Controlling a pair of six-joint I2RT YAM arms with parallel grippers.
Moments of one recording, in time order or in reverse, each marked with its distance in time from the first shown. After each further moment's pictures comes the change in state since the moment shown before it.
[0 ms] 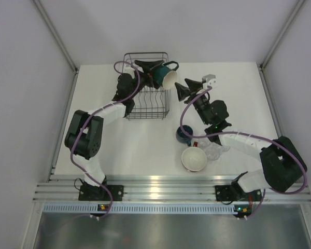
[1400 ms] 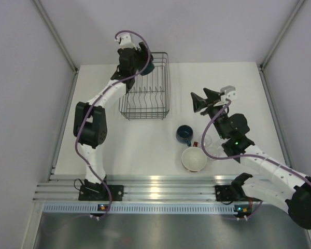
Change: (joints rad) left arm 0.078 0.180 0.524 -0.576 -0.475 1.349; right arm 0.001 -0.429 -0.167 -0.304 0.090 -0.066
